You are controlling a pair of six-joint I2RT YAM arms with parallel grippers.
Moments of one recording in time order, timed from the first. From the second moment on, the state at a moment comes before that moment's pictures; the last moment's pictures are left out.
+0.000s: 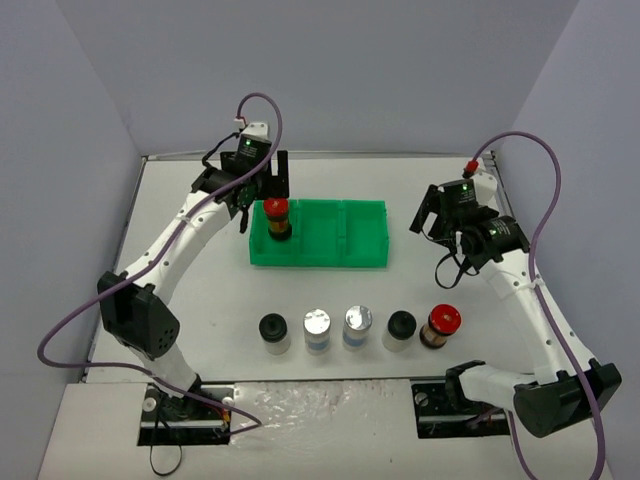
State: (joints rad) left arm -0.47 1.67 1.71 -0.72 -0.30 -0.33; right arm 0.30 1.17 1.25 -0.91 0.37 0.62
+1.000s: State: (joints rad) left arm -0.47 1.55 1.57 -0.72 -0.28 -0.36; right arm 0.31 0.89 0.86 -1.25 0.29 1.00
